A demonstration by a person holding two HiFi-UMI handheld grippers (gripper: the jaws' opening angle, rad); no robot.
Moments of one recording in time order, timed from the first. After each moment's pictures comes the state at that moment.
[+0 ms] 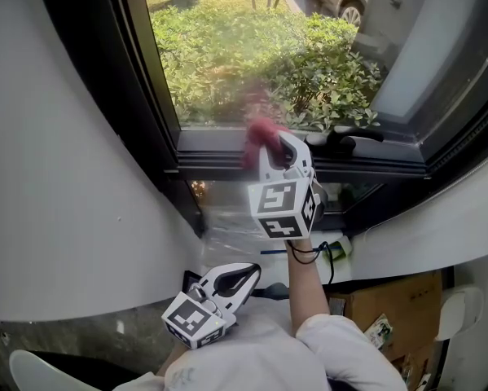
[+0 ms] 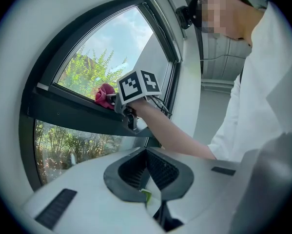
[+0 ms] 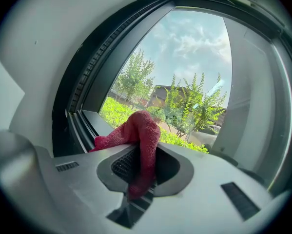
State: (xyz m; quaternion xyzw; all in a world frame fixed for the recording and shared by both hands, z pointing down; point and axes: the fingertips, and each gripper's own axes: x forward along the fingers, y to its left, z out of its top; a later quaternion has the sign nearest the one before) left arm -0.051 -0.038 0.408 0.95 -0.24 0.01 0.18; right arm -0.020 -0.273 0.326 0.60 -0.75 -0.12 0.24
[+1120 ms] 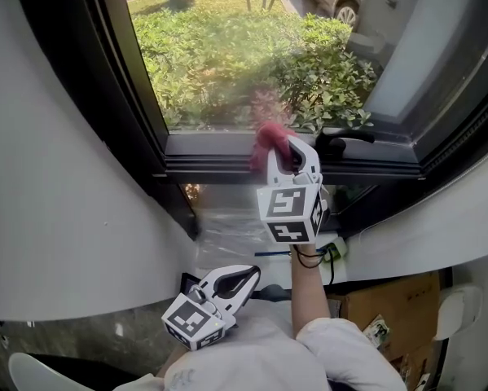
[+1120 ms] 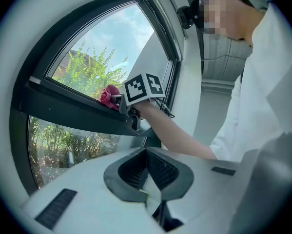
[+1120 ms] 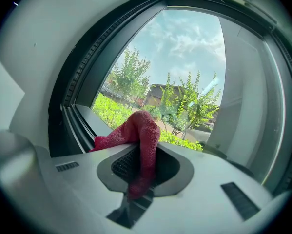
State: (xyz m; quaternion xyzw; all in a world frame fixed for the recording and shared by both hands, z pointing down) left arm -0.030 -0.039 0.409 0.96 -0.23 0.00 0.18; right arm 0.021 -0.268 0.325 0.62 -0.74 -0.11 0.24
